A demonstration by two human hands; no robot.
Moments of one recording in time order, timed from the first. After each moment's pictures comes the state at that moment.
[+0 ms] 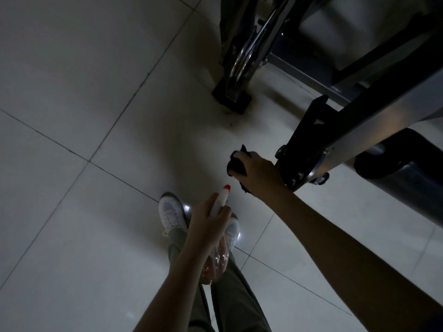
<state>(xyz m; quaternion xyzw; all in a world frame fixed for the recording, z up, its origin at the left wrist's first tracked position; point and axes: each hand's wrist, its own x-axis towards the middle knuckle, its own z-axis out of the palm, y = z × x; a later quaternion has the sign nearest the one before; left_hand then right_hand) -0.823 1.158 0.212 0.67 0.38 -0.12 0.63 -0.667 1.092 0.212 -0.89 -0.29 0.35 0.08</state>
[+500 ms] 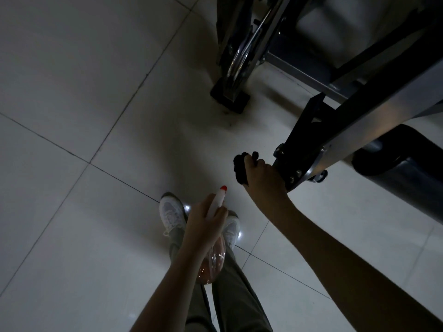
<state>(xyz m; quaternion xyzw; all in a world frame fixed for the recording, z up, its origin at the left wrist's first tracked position) -0.829 1.161 0.213 0.66 0.38 -0.13 0.64 -0.687 1.074 0.200 -0.91 -0.33 0.24 -0.12</state>
